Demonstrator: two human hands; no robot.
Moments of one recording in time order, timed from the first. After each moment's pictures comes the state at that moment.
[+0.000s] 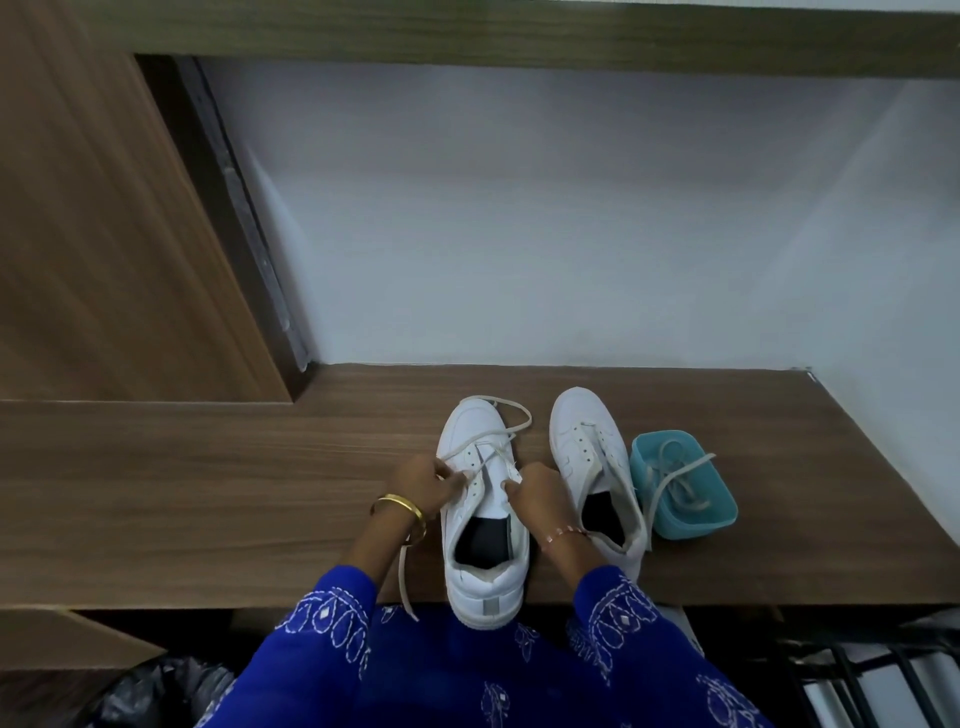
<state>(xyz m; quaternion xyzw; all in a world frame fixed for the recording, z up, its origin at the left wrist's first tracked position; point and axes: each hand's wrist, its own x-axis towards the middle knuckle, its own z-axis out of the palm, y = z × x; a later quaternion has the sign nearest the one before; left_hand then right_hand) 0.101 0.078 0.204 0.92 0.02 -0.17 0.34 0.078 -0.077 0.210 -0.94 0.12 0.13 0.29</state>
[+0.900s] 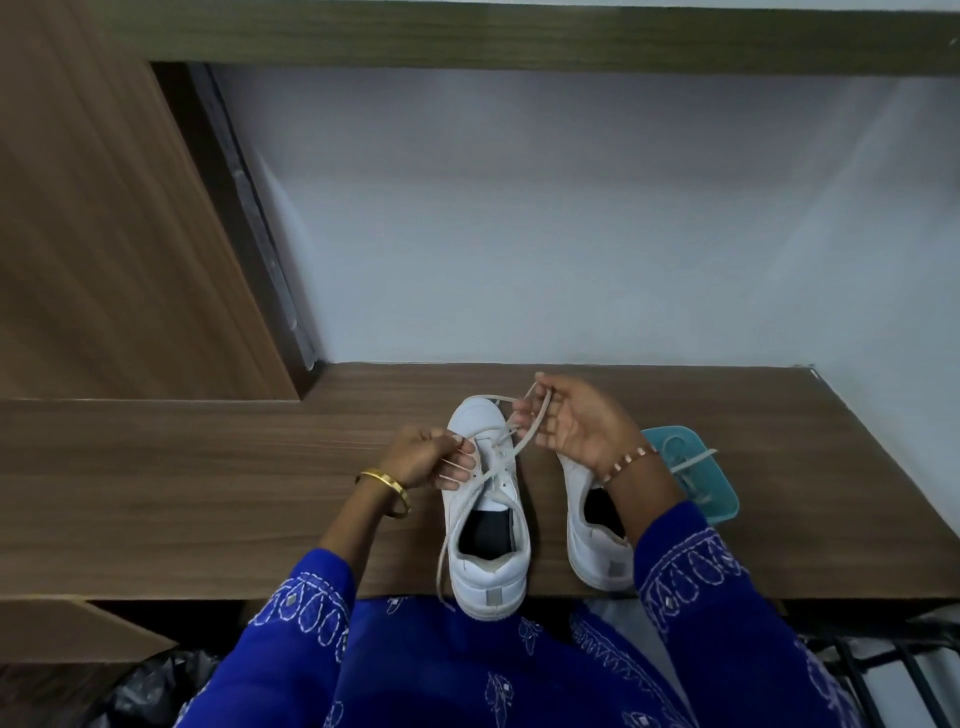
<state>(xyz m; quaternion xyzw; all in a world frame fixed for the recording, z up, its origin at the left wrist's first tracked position) 0.089 0.082 0.256 0.70 0.06 -0.22 0.67 0.100 -0.110 0.302 -0.55 0.16 0.21 0.79</state>
